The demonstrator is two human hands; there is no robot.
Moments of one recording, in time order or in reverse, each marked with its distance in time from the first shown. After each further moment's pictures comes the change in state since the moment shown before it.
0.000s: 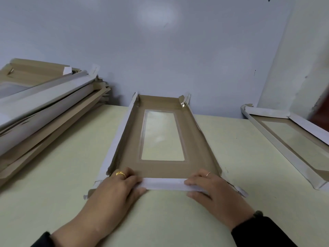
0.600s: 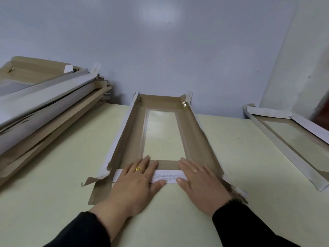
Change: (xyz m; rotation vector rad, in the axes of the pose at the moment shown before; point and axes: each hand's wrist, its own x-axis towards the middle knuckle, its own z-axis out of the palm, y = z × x) left_hand 0.042 0.011 0.030 0.081 -0.152 -0.041; right_hand 0.036 0.000 0.033 -0.306 -0.103 0.098
